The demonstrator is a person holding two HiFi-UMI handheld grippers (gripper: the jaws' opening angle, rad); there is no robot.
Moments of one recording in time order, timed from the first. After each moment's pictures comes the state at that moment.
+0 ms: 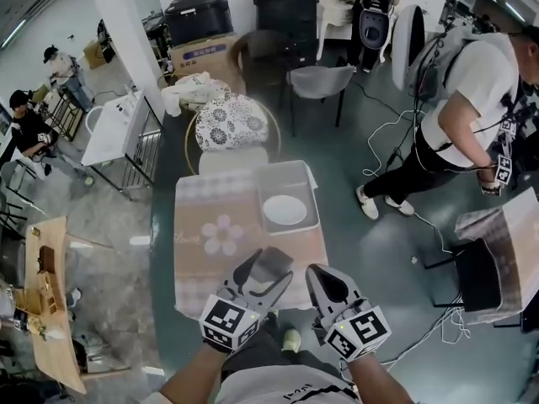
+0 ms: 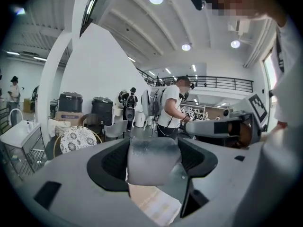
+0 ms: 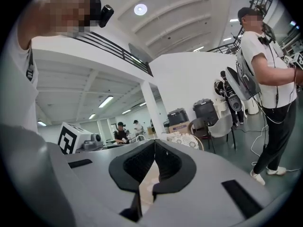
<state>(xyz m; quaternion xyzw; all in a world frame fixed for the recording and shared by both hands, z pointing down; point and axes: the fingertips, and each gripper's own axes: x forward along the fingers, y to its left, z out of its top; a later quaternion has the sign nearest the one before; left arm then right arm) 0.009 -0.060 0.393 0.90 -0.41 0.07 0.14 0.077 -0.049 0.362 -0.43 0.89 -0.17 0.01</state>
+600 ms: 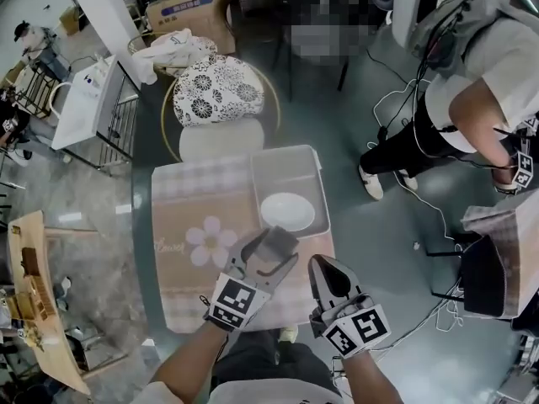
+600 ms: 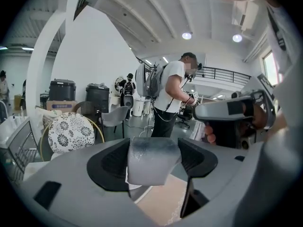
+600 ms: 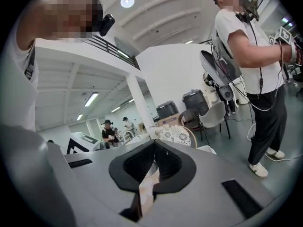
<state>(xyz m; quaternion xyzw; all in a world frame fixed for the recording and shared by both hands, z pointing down) 0.007 -0.211 0.531 0.91 -0.36 0.13 0.16 0.062 -0.185 0.471 -0.47 0.86 -0.22 0.00</state>
